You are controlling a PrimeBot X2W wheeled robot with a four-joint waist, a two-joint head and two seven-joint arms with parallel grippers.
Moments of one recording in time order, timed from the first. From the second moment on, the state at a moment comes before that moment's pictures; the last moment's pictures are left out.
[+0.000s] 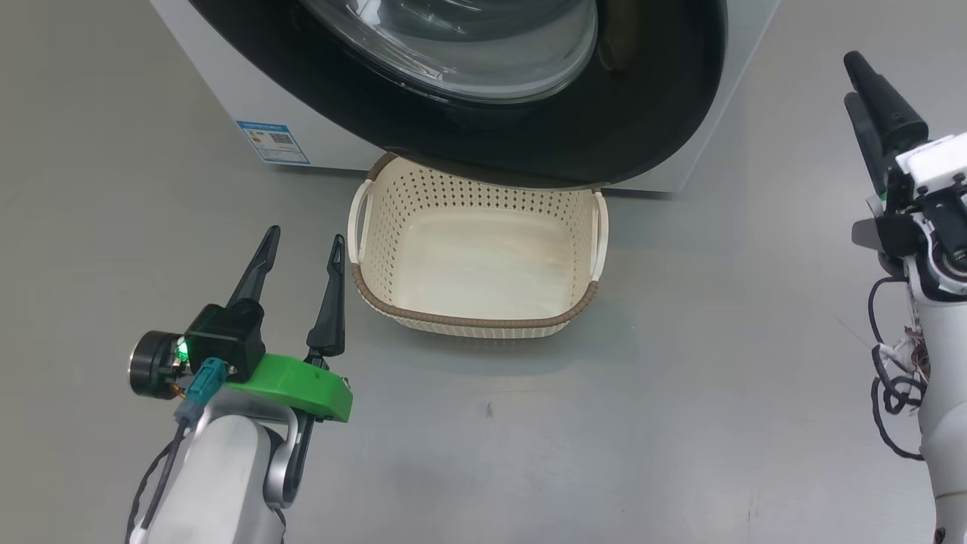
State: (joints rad) left arm -0.33 0.03 -0.27 0.30 -0.29 0.01 -0.25; right arm -0.64 -0.22 -0.02 0.46 1.40 0.12 0.31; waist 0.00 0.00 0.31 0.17
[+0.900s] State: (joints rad) left arm -0.30 0.04 -0.25 0.32 -0.27 0.01 -0.25; right arm -0.36 -0.39 0.21 0.32 0.66 0.08 -0.25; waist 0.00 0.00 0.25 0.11
